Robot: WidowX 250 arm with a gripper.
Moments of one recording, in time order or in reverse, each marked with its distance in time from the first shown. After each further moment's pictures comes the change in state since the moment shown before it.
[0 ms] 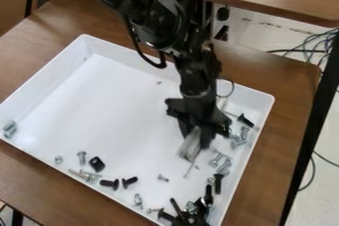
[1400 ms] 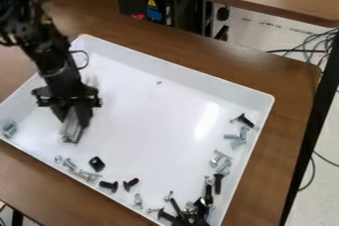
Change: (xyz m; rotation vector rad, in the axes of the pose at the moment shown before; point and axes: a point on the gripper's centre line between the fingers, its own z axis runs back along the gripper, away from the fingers) arm -0.068 0.207 0.035 0.039 -0.062 0.472
